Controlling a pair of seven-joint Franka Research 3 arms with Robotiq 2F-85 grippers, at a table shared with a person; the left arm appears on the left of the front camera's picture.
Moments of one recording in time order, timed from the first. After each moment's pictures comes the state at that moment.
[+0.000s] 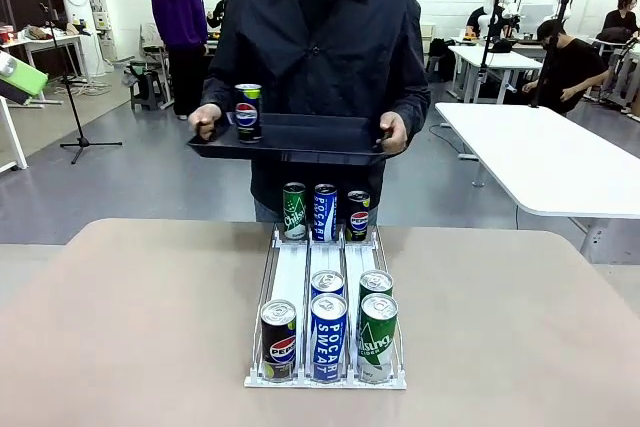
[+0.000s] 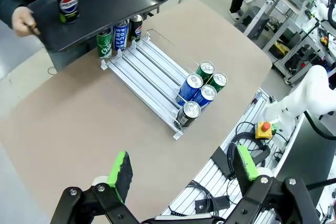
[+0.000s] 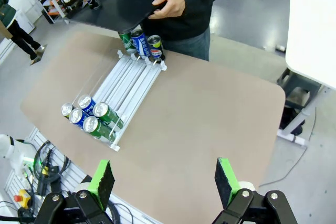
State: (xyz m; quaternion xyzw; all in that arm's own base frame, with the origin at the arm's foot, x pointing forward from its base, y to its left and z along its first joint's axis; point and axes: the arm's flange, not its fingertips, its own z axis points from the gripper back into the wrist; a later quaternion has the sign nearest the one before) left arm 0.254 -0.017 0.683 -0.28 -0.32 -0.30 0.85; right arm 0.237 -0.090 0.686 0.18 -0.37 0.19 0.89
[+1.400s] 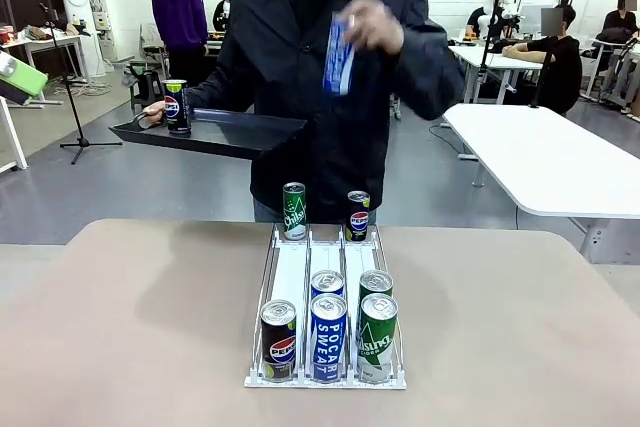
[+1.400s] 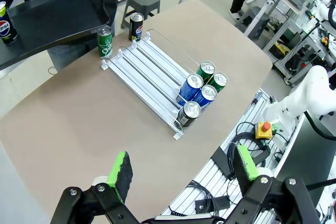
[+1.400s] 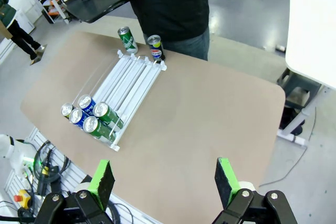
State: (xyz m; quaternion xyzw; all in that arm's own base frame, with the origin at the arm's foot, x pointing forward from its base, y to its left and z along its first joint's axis) left arm 0.254 -0.017 0.683 -0.28 -0.32 -0.30 0.85; right arm 0.237 -0.090 0.686 0.18 -0.37 0.19 0.89
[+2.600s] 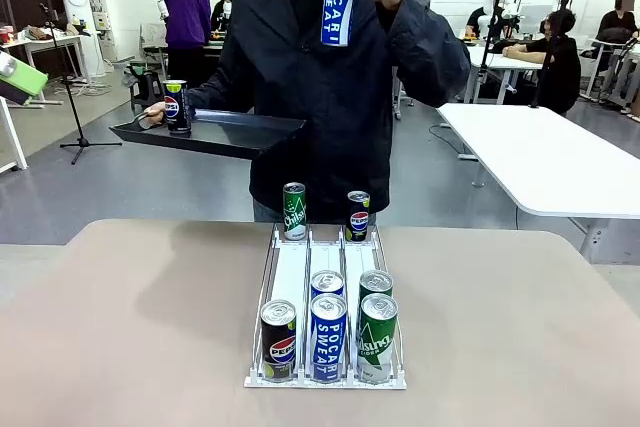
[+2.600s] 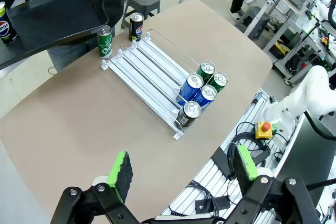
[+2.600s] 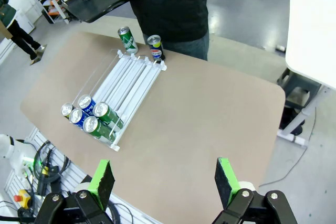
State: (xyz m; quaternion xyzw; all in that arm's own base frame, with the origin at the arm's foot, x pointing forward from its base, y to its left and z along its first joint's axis) left arm 0.254 -0.017 0.683 -0.28 -0.32 -0.30 0.85; right arm 0.237 -0.090 0.686 0.18 -0.37 0.19 0.89
